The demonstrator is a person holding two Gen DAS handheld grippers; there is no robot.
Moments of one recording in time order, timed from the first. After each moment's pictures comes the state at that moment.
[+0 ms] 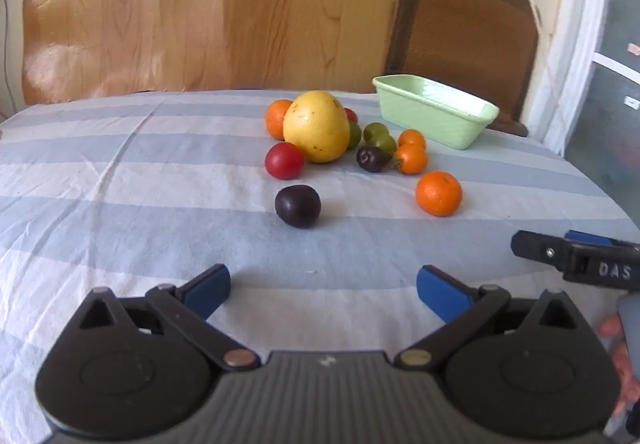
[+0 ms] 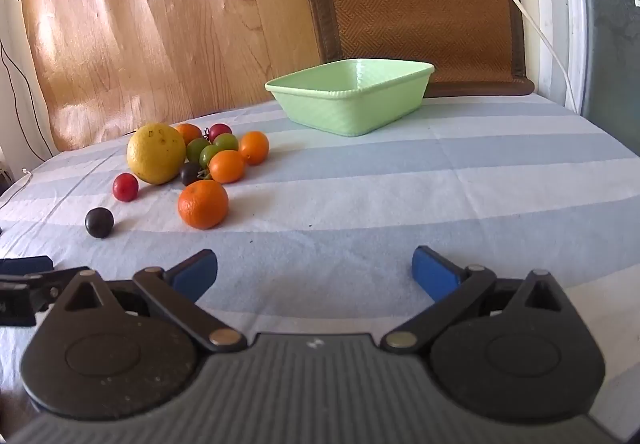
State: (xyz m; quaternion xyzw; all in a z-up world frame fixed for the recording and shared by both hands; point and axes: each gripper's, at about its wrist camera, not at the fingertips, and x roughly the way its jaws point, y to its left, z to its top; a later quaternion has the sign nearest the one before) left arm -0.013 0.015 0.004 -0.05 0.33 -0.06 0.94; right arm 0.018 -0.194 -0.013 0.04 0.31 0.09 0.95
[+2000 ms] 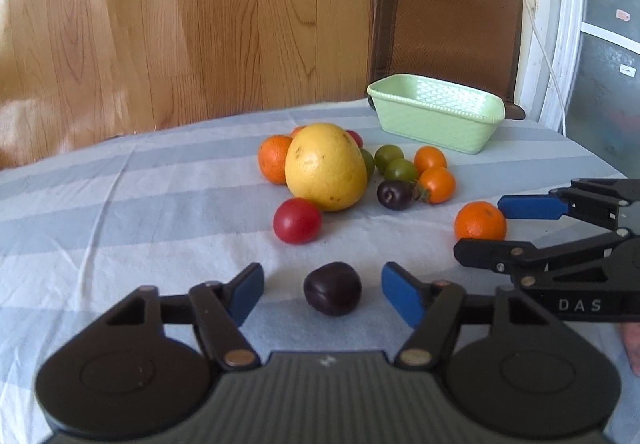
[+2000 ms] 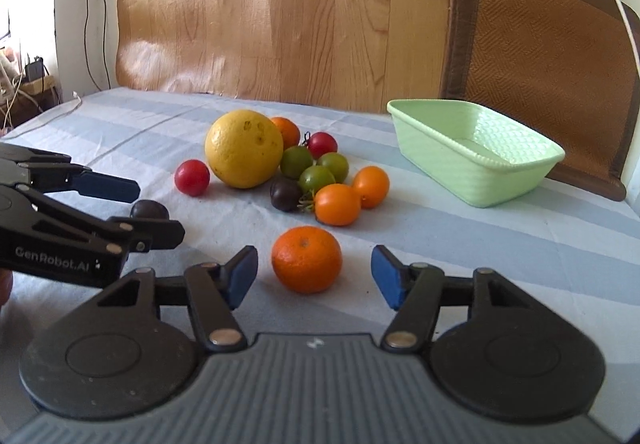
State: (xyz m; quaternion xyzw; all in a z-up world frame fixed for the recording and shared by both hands) left arm 0.045 0.032 0.000 0.02 0.32 -0.10 0.94; right arm 0.062 -0.132 -0.009 -0.07 0.29 0.21 0.93
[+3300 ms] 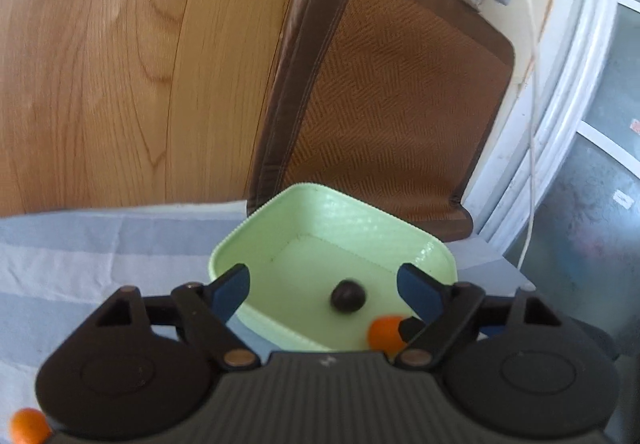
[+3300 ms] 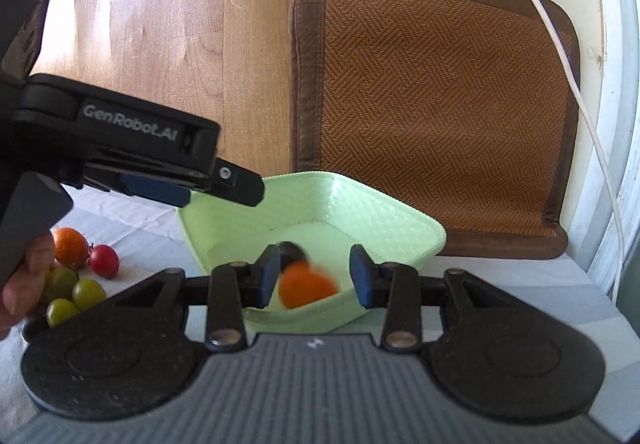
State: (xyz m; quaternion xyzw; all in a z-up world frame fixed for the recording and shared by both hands) left arm 0.245 -0.076 0.048 -0.08 0.30 -0.21 0.93; right arm 0.181 -0.235 -0.001 -0.03 0.20 0.12 0.97
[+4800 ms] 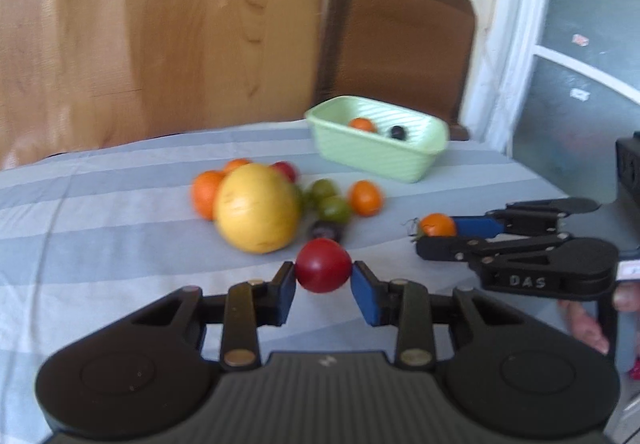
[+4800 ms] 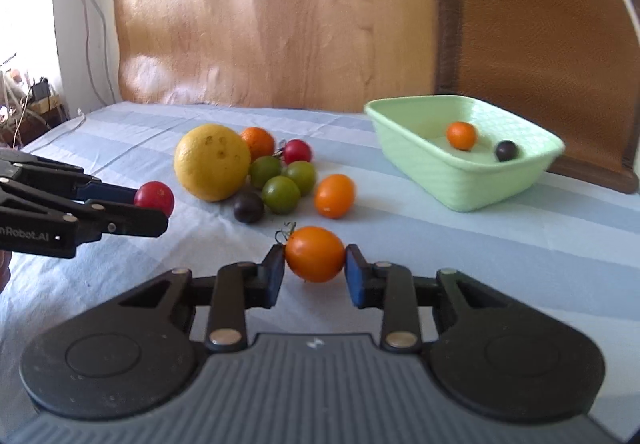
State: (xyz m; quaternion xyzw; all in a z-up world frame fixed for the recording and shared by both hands) left arm 0.057 0.013 0.021 -0.02 0.31 -0.20 0.93; right arm 0.076 -0.179 -0.009 -0.03 0.29 0.23 0.93
